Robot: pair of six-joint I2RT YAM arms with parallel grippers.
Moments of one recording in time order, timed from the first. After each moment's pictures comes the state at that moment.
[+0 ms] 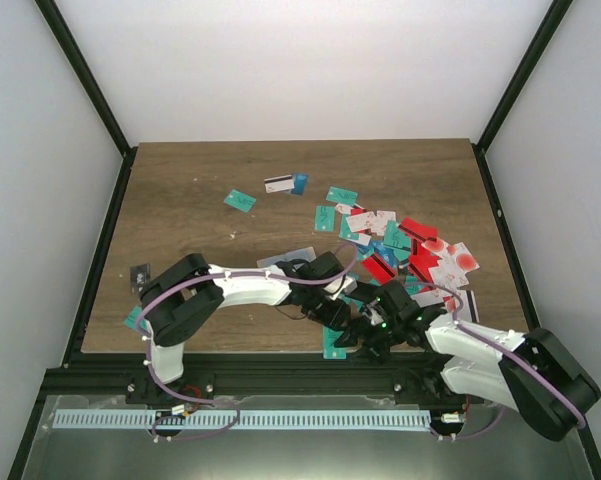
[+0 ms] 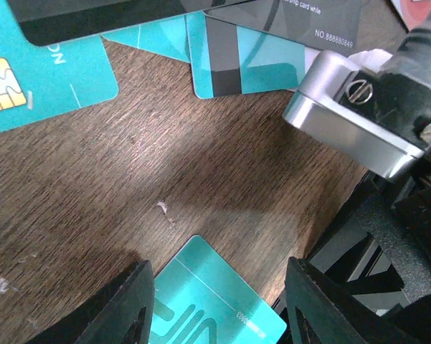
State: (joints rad) left arm -1.04 1.89 1.11 -0.32 0.44 -0.53; right arm 0.64 1.08 0.21 -0.23 -0.73 1.15
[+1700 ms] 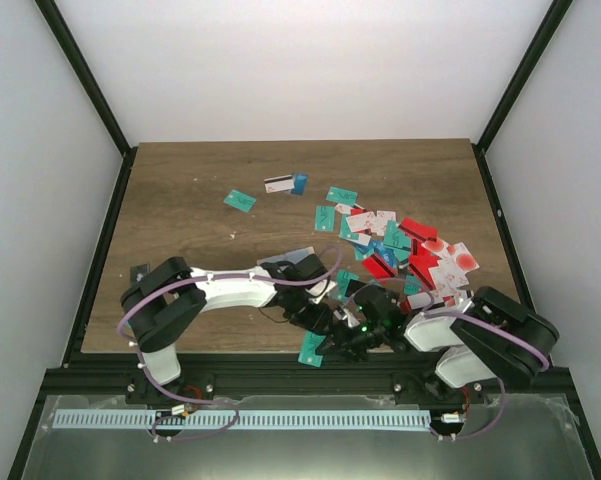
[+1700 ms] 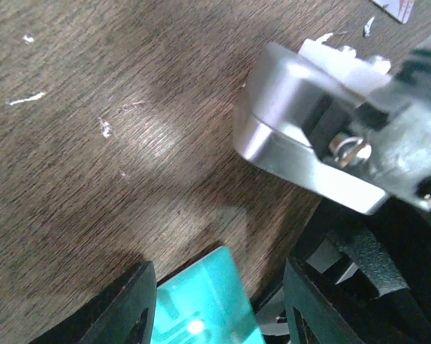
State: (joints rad) left arm -1.01 1.80 1.01 -0.42 0.44 -0.52; right arm 0.82 1.39 0.18 0.36 -0.78 1.17
